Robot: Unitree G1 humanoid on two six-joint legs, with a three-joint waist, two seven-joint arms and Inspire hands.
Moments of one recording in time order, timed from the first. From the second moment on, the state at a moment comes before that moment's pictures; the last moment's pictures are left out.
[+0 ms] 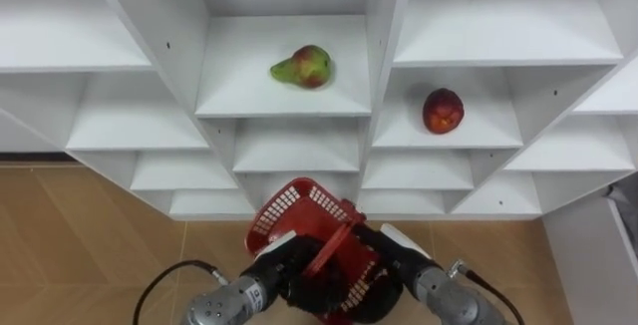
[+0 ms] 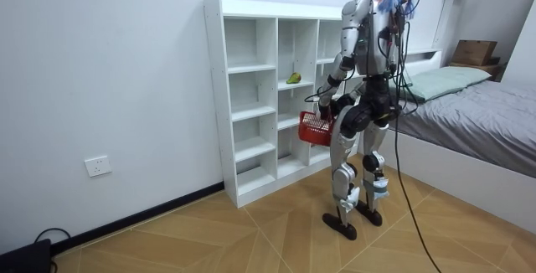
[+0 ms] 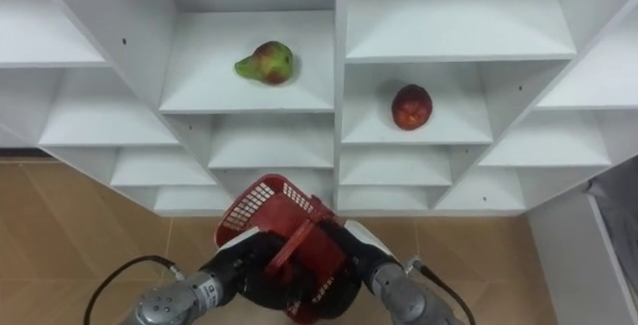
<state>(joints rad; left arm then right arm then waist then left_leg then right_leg) -0.09 0.20 -0.44 0.78 -0.01 -0.19 -0.31 -0.14 -0.22 0.46 0.82 -0.29 -0.17 0.11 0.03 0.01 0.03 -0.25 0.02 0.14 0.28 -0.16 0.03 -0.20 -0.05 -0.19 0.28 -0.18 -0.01</state>
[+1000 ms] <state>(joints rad) 0.06 0.21 -0.31 0.75 -0.01 -0.18 -0.18 0.05 -0.29 0.43 0.31 -0.23 -0.12 0.23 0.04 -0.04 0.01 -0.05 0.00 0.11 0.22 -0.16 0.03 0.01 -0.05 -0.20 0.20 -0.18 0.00</state>
